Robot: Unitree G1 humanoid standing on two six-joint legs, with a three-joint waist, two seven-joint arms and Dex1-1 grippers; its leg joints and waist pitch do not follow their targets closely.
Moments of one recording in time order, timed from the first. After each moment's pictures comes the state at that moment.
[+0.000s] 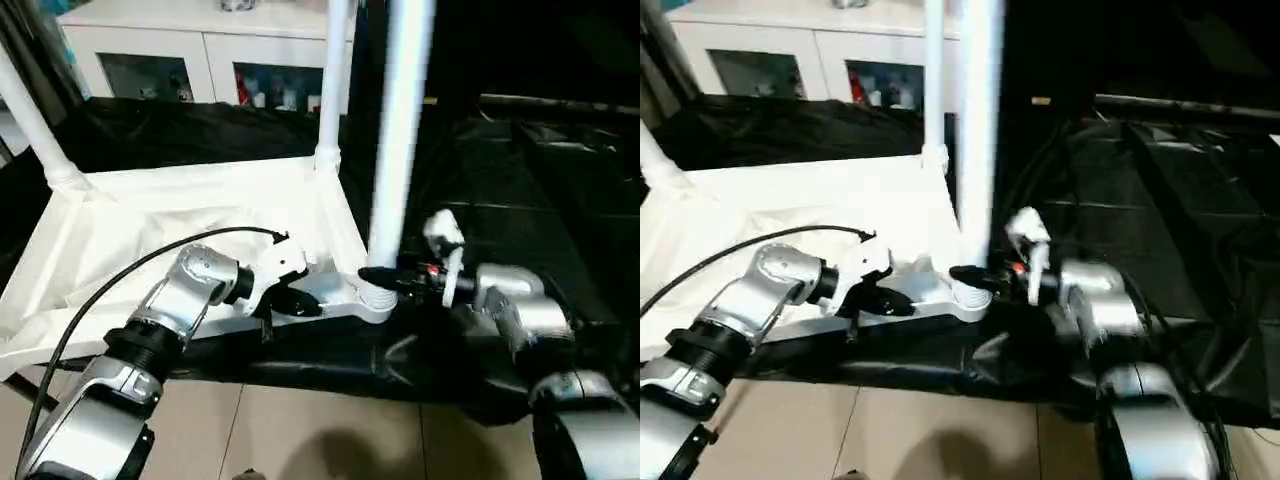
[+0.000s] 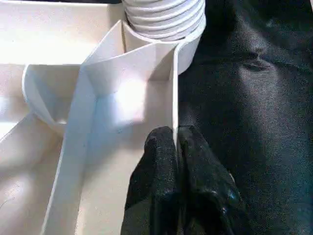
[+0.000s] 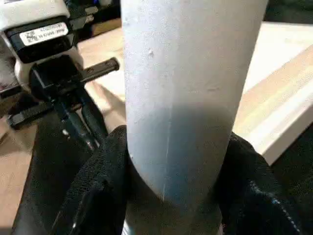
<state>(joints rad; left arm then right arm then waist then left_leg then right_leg) -0.68 0.37 -0.34 0.63 0.03 0.18 -1.20 -0.60 -0.27 -0.03 0.81 0.20 0.07 1.19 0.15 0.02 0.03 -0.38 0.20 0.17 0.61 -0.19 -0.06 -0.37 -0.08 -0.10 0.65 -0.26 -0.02</state>
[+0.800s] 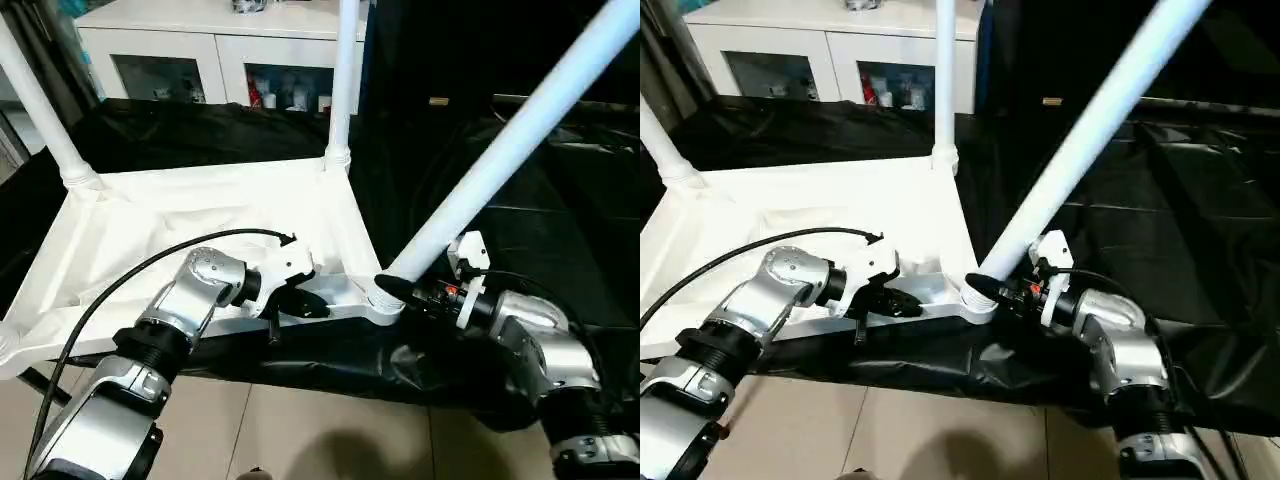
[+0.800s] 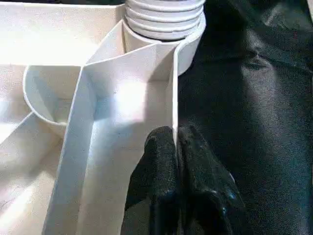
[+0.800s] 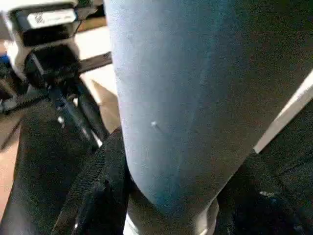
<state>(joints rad) -0.69 0.34 -0.35 0.67 0.03 0.12 -1.21 -0.41 -0.35 0.02 0.49 0.22 0.09 1.09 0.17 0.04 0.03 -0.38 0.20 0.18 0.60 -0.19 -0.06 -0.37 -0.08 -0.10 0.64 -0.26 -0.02</state>
